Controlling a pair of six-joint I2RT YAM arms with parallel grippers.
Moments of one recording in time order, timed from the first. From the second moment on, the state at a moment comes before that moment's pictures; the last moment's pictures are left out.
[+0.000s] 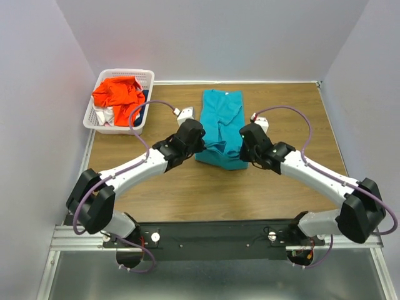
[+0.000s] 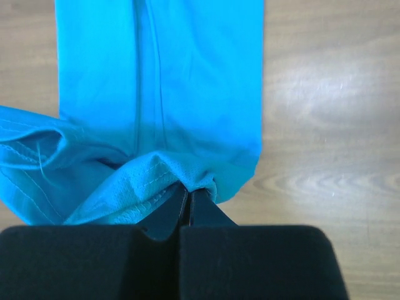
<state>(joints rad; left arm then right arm) -0.77 1.42 0.97 -0.17 -0.29 -0.78 0.71 1.29 0.92 -0.49 0.36 0.66</state>
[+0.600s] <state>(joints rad) -0.58 1.69 1.25 -0.14 -0.20 -0.57 0.49 1.58 1.17 -0.38 0.24 0.52</state>
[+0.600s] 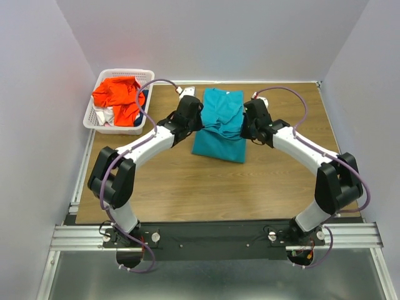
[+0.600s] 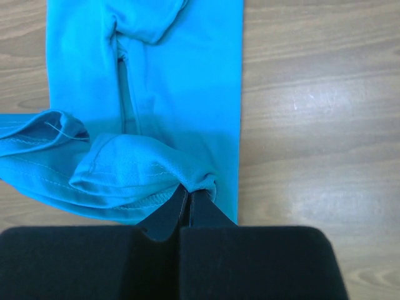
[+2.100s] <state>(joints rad) -0.46 1.77 1.27 -0.15 -0.06 -0.50 0.36 1.81 1.33 -0.33 -0.04 0.48</state>
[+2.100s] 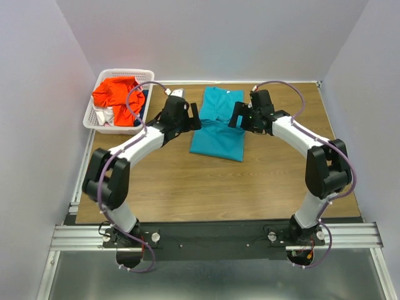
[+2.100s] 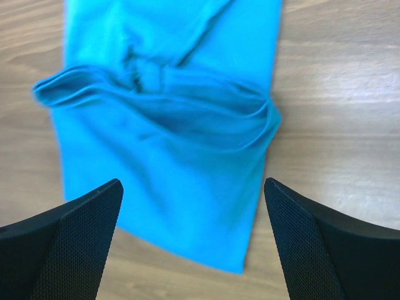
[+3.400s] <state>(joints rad) -0.46 1.35 0.75 -0.08 -0.10 -0.62 0.47 2.11 1.71 -0.31 0.06 0.30</state>
